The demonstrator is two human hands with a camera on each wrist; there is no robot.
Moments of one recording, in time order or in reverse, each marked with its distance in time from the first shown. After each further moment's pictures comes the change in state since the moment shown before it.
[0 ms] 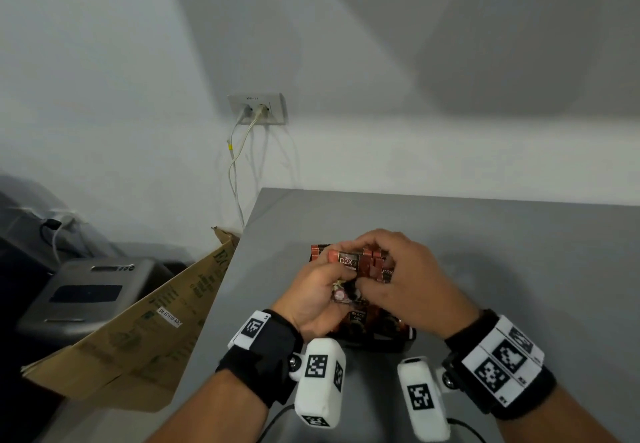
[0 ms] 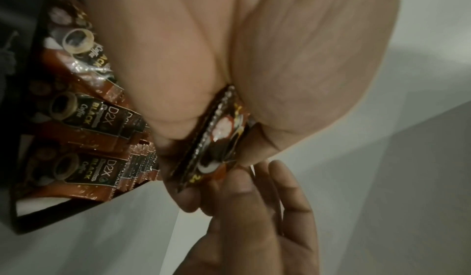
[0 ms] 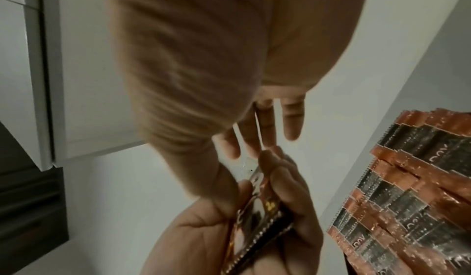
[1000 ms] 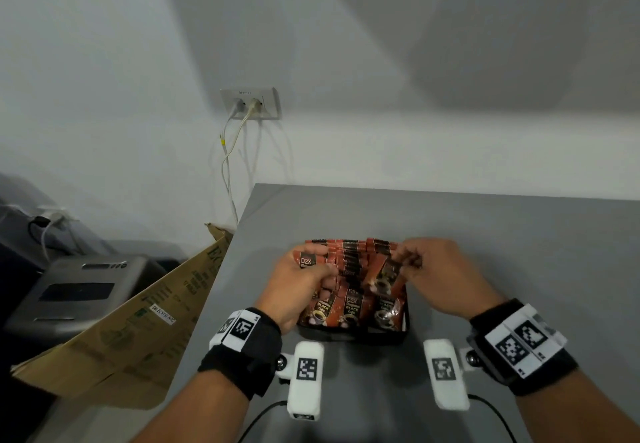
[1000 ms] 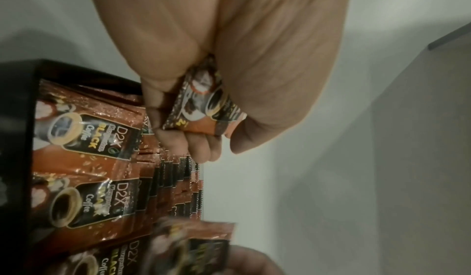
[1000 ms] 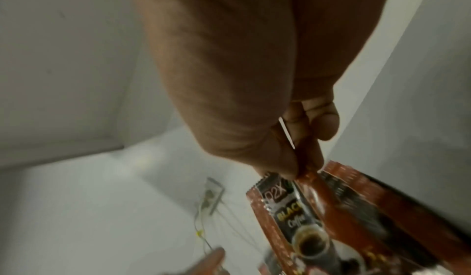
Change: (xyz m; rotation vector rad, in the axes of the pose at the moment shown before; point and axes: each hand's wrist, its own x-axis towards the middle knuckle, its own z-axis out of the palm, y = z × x) left_hand -0.004 0.007 -0.025 0.558 0.366 0.113; right_hand -0.004 0.053 -0.025 -0.135 -0.031 0.239
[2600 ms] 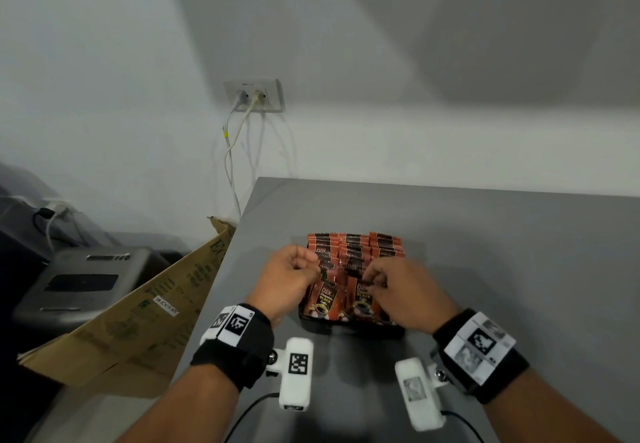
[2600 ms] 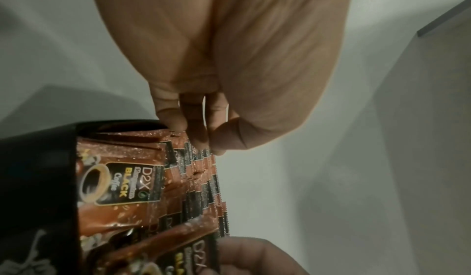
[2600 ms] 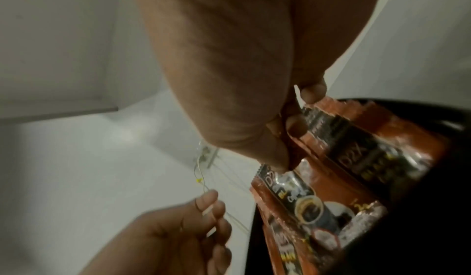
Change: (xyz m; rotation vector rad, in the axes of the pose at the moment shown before) left_hand 0.003 -0.012 -0.023 0.366 0.096 0.054; right_hand -0.002 -0.009 0.054 -0.098 -0.115 -0.024
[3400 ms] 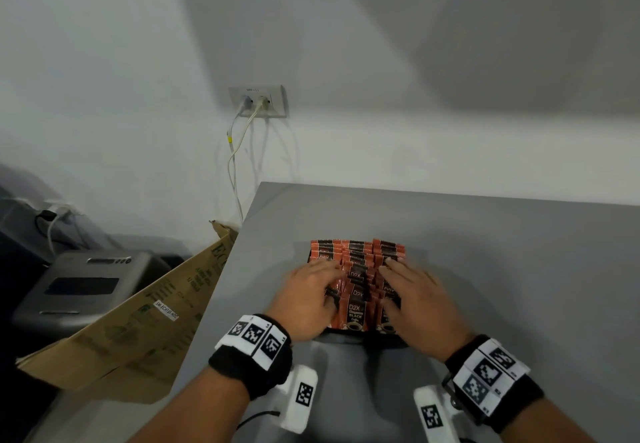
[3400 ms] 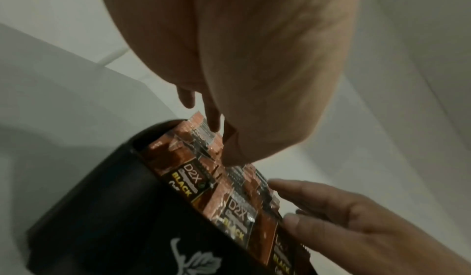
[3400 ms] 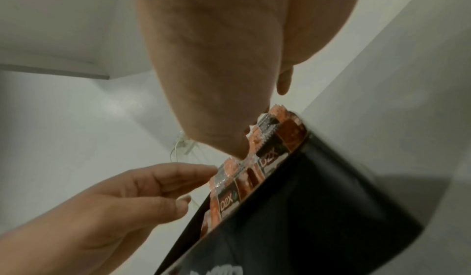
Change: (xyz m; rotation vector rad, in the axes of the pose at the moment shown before) left_hand 0.003 -0.009 0.011 0.828 -0.215 0.455; right_hand -0.006 0.040 0.023 -0.339 0.120 -0.105
